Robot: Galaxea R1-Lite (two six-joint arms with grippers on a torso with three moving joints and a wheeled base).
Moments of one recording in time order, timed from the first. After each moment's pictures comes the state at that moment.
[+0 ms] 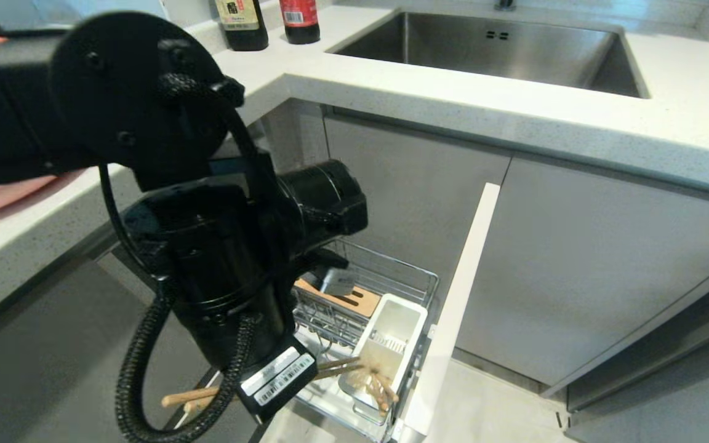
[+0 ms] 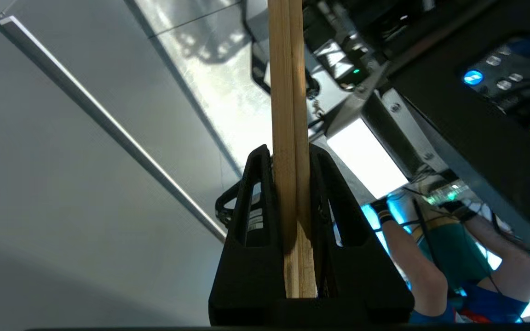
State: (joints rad) left arm -0.90 1.90 -1.90 1.52 0.11 -0.10; right arm 0.01 0.00 0.00 0.00 0.00 0.02
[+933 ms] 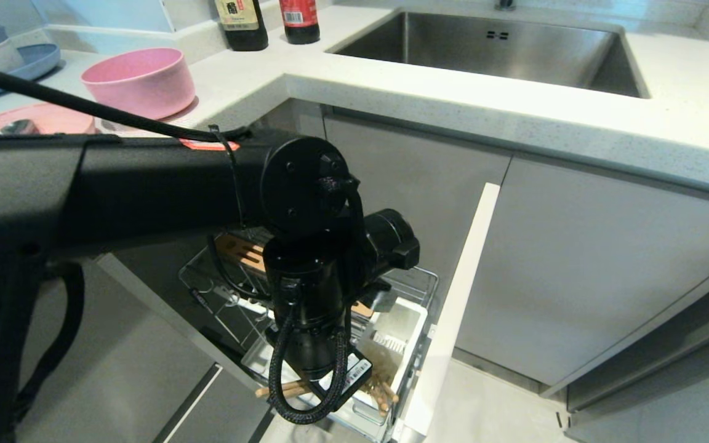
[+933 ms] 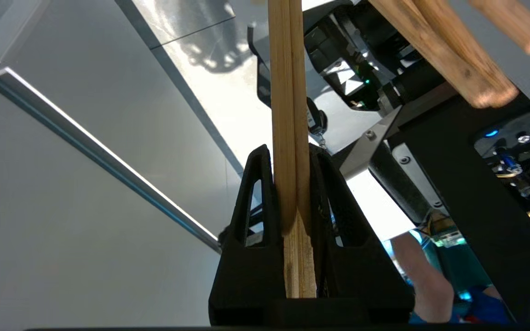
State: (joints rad) left arm -0.89 2.09 -1.92 1.40 0.12 -0.08; right arm 0.01 0.00 0.00 0.00 0.00 0.02
